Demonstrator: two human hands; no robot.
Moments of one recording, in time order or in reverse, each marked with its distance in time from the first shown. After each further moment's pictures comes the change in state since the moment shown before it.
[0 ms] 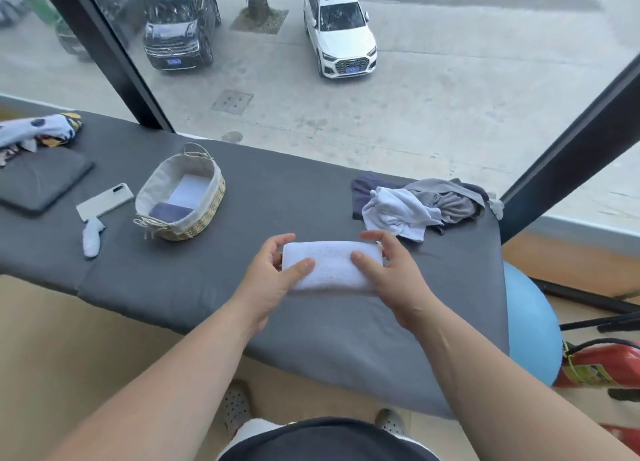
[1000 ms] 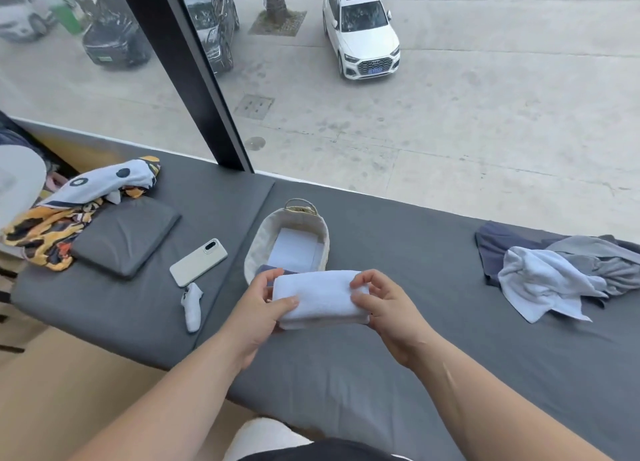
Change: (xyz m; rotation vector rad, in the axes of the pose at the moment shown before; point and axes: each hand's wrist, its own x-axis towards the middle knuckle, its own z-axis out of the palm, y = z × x) left_hand 0.163 0.043 -0.370 0.019 0.052 -0.210; right_hand 0.184 -0.088 0.336 0.245 -0.197 0.235
